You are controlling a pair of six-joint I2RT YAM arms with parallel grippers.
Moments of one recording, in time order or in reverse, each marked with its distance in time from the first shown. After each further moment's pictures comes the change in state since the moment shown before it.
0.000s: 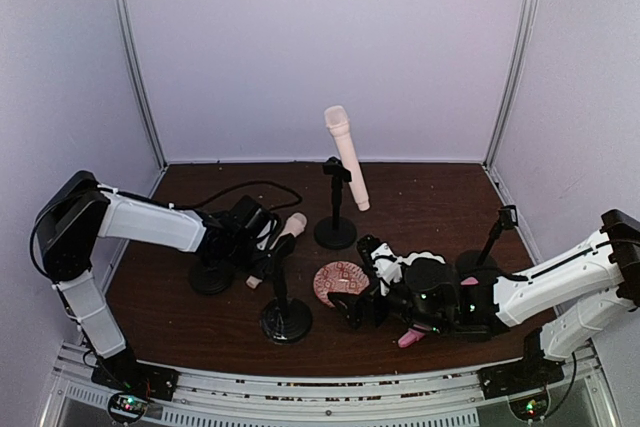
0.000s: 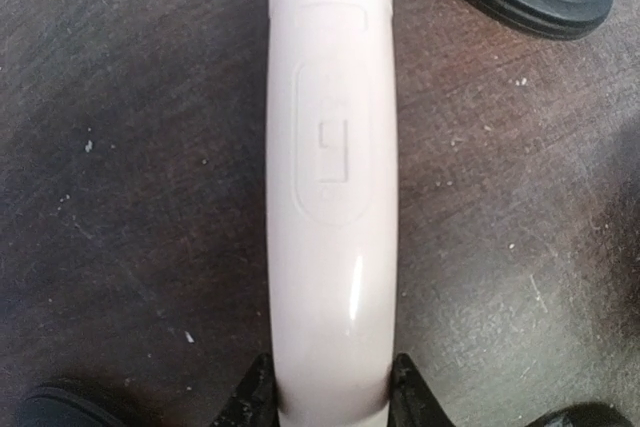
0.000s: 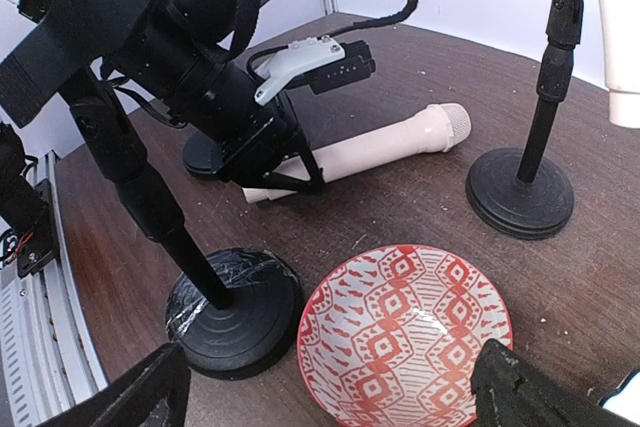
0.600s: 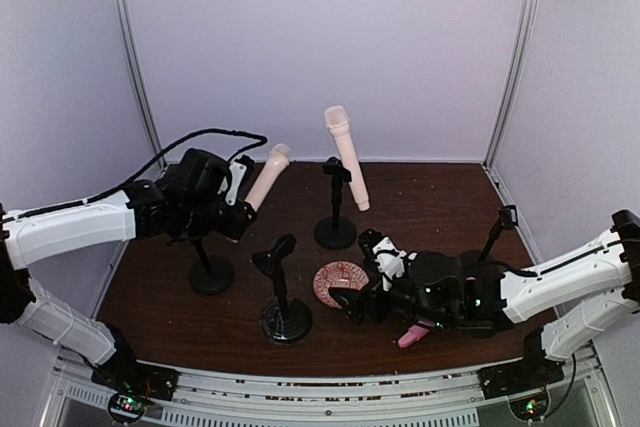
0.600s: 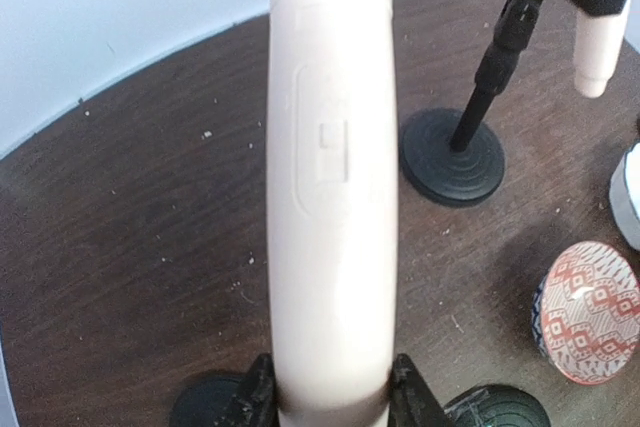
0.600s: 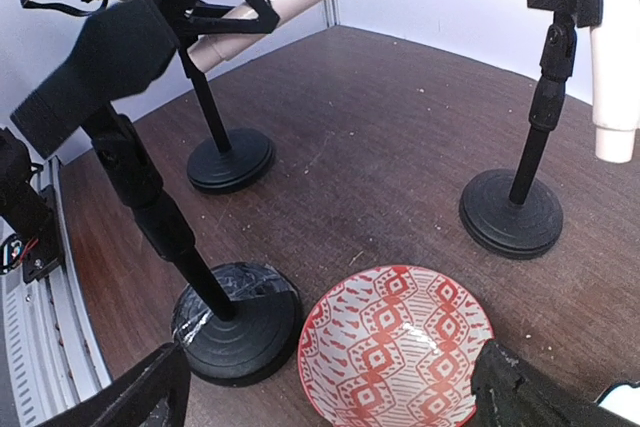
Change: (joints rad) left arm 0.000 -0.413 0.049 -0.136 -0.112 0.088; right arm -0.002 -0.047 0.026 -0.066 0.000 -0.031
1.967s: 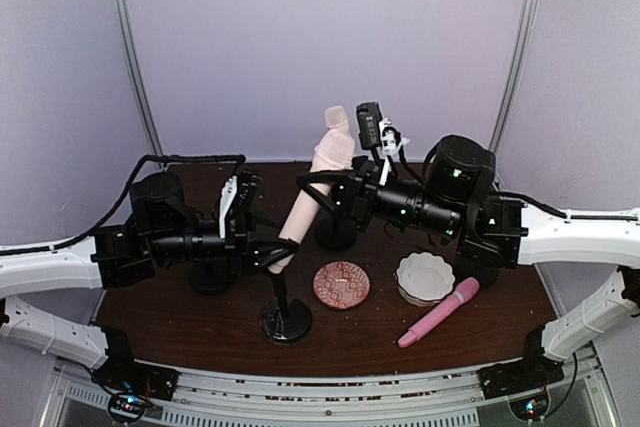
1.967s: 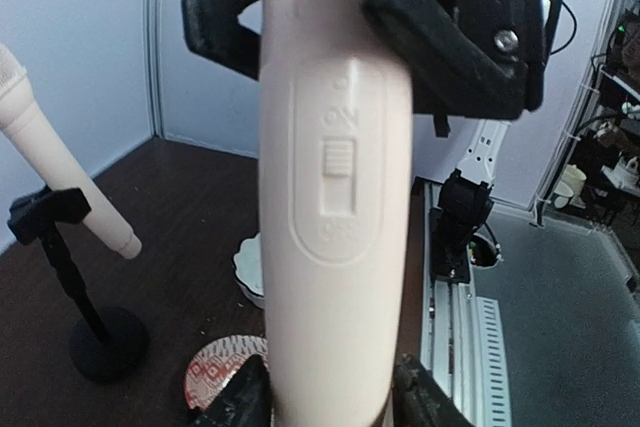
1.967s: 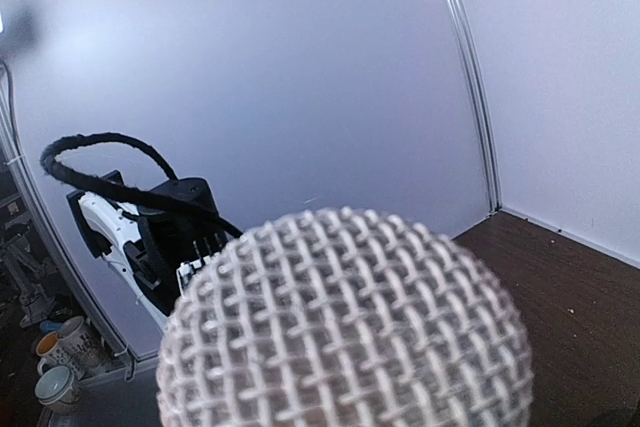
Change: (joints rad) left arm -0.225 -0.287 -0.270 0.576 0.643 0.098; right arm -0.121 -0.011 0.512 -0.059 -0.449 0.053
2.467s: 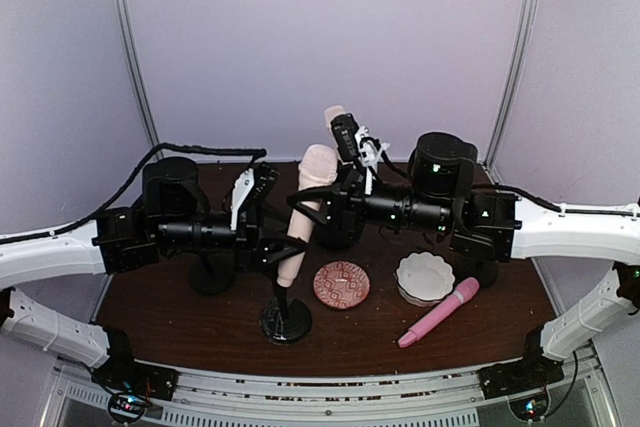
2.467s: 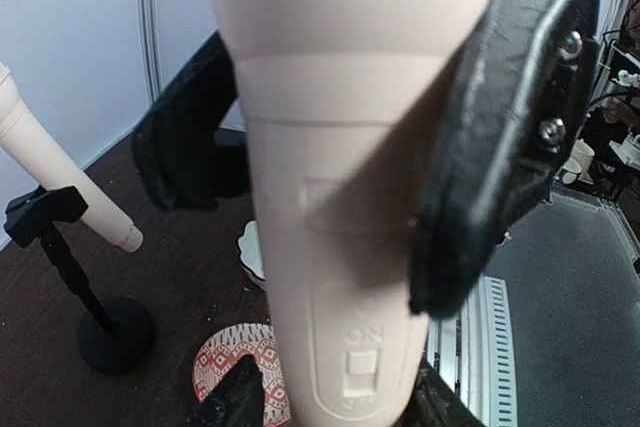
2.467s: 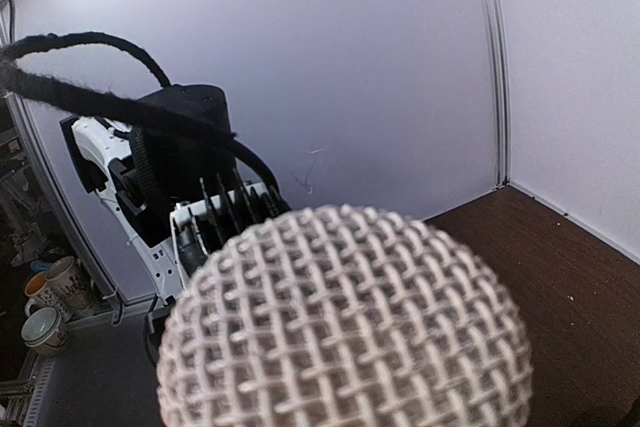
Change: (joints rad) left arm -0.008 0.070 0.141 -0.187 -0.011 0.062; right arm -0.002 0.044 0.066 -0.146 -0.084 -0.111
